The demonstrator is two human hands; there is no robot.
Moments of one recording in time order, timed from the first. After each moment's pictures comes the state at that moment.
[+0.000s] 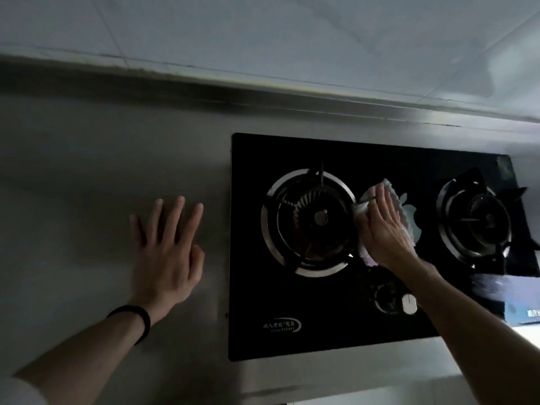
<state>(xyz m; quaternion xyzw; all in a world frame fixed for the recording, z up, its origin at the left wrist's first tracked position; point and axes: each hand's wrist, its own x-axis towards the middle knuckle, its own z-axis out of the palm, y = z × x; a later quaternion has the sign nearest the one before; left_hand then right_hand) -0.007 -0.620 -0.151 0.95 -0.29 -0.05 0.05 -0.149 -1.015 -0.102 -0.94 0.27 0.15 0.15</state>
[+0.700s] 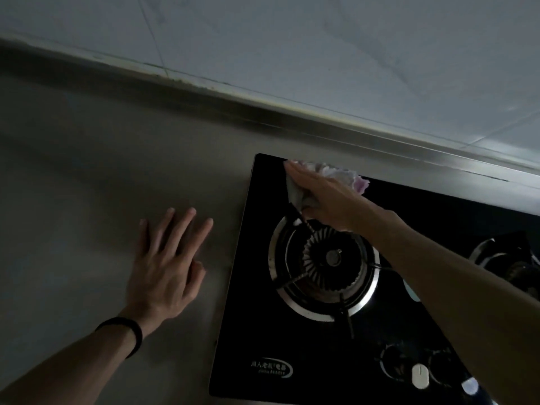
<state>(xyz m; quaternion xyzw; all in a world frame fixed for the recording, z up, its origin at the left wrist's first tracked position) -0.006 -0.621 -0.151 0.96 -0.28 -0.03 0.04 0.037 -0.981 -0.083 -0.94 -0.10 0.23 0.24</state>
